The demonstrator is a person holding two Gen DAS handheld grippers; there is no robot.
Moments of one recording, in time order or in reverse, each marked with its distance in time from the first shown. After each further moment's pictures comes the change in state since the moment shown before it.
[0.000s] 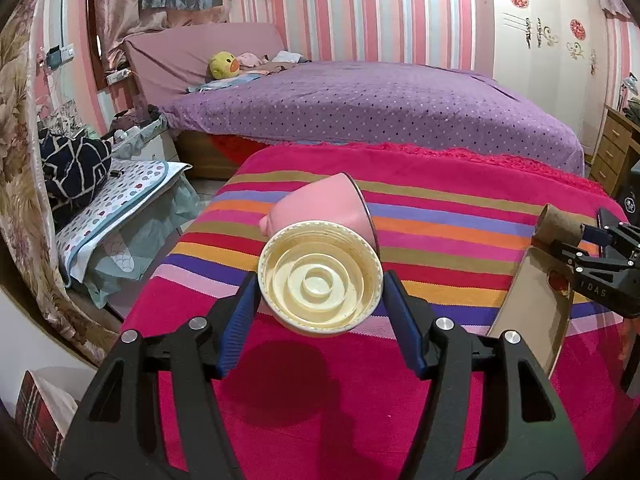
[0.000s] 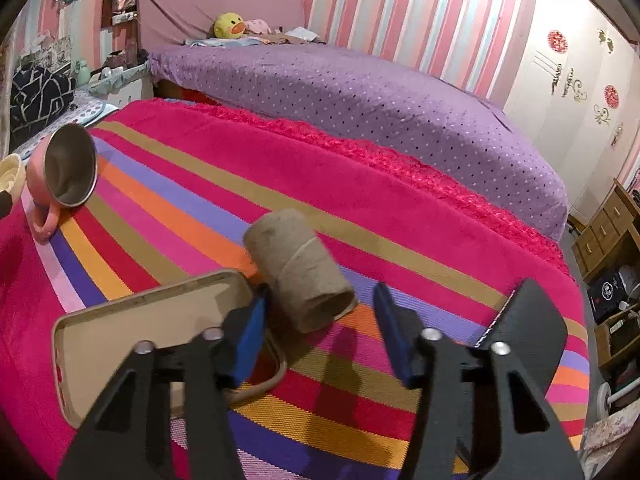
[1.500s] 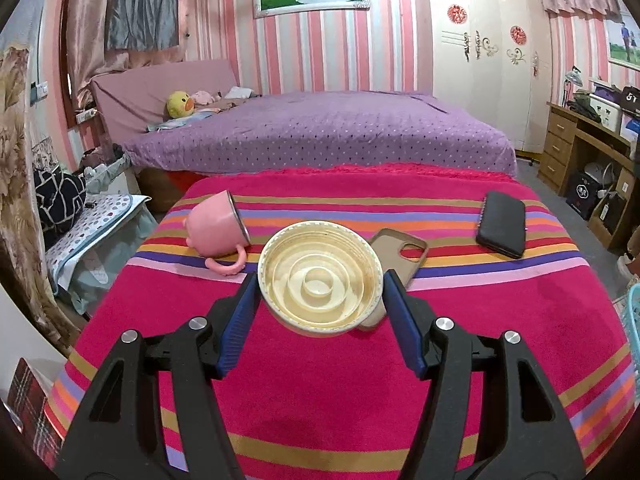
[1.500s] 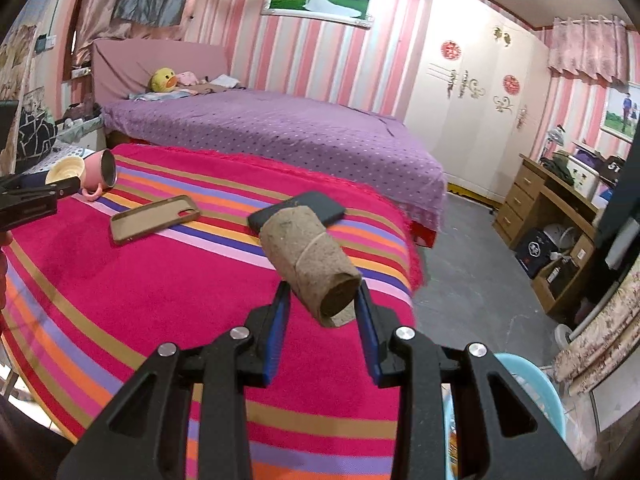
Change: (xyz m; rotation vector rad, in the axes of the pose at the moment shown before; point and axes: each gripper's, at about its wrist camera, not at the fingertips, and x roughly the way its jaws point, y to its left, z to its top) left arm -0.127 -0.089 -0.053 0.082 -0.124 -0.150; right arm -0.277 -0.087 -0.171 0.164 -0.159 -0.244
